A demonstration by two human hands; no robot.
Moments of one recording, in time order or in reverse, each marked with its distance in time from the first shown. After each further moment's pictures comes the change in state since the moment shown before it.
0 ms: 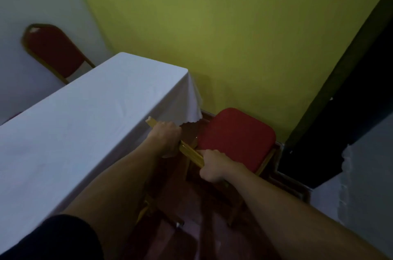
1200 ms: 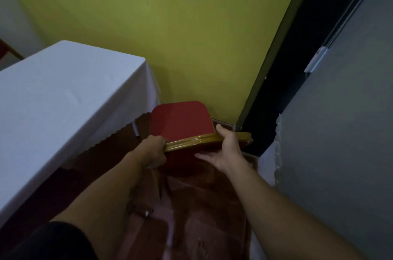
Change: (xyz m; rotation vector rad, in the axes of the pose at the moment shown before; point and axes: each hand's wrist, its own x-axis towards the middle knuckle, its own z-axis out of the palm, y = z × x) left_hand -0.068 0.076 0.062 -0.754 -0.060 0.071; right_hand -0.114 0.046 0.047 1.971 0.473 0.216
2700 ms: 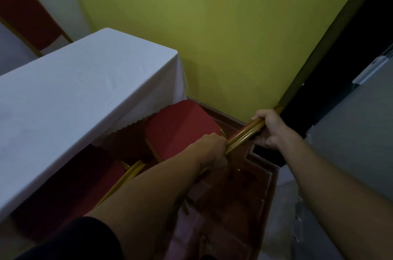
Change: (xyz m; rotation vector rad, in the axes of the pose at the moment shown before) left_hand -0.008 0.103 -0.007 0.082 -0.030 0.135; right_hand 0.038 -0.099 0.009 -0.623 0.039 -0.013
